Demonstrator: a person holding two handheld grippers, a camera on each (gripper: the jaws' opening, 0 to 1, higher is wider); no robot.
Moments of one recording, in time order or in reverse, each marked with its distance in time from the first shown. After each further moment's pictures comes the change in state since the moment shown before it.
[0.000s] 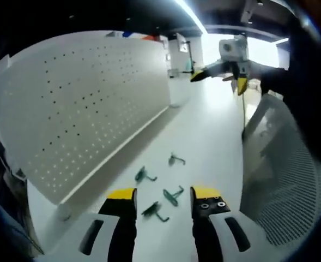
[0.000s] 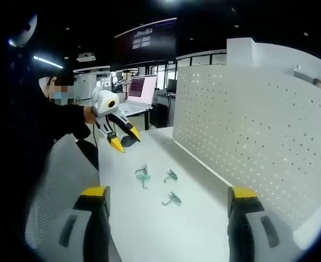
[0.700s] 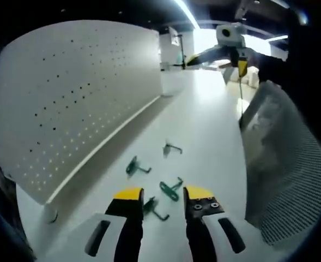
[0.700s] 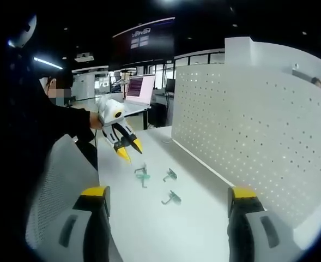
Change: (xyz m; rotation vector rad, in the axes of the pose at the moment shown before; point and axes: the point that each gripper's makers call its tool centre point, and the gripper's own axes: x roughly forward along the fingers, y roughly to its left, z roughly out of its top) left arm 0.030 0.000 -0.028 0.016 0.057 -0.084; right arm 0.000 0.000 -0.002 0.007 0.005 -0.008
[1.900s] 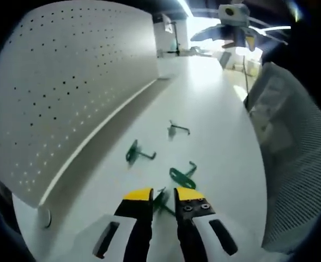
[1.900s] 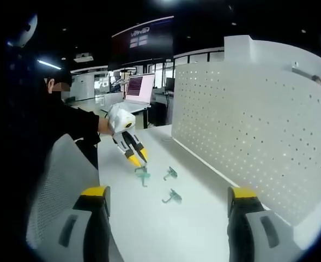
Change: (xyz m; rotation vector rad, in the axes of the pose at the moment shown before) left arm 0.031 0.017 -0.029 0.046 0.093 -0.033; right arm 0.000 -0.001 -0.004 0.011 0.008 0.000
